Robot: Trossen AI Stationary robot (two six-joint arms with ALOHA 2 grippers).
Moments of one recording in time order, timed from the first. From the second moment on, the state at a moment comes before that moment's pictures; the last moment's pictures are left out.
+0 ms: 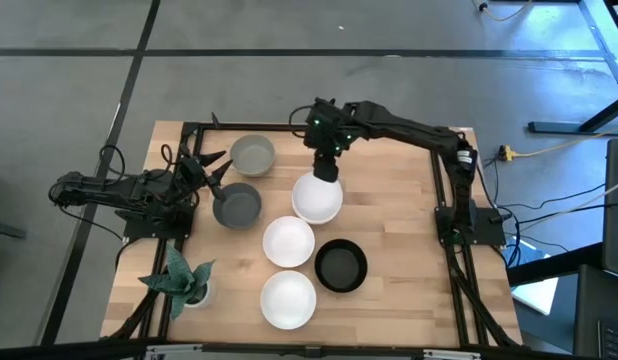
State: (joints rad) left arm -0.08 0.31 0.33 -0.06 -0.85 0.07; right arm -0.32 1.98 2.02 -1.12 -0.15 -0.15
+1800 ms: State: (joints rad) left arm -0.09 1.10 0.67 -0.19 -0.26 -0.16; right arm -0.16 0.75 0.71 -0.33 -0.02 0.23
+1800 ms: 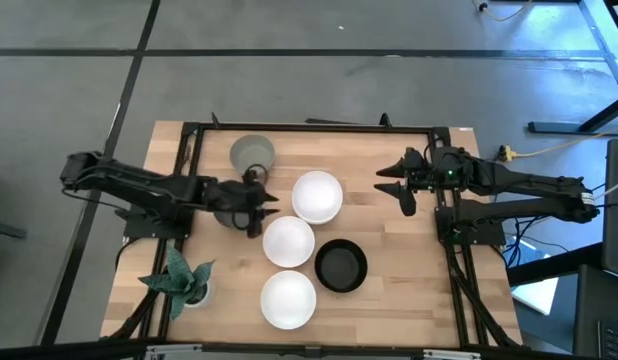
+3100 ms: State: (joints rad) left arm -0.08 1.48 0.75 -0.35 -0.13 -0.49; right arm -0.16 0.75 0.71 -0.33 -0.03 0.23
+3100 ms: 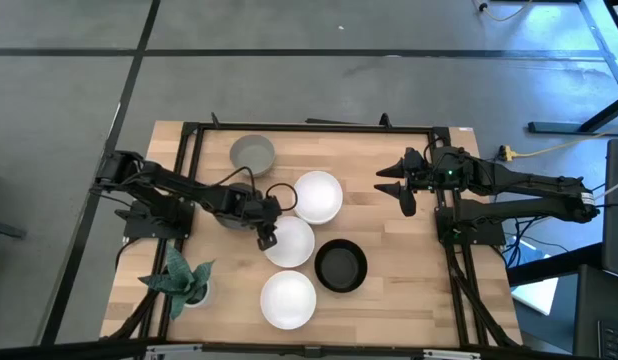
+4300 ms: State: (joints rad) left arm 0.11 1.21 0.90 -0.23 -0.07 -0.30; right arm -0.24 0.74 0.71 -0.33 0.01 0.05
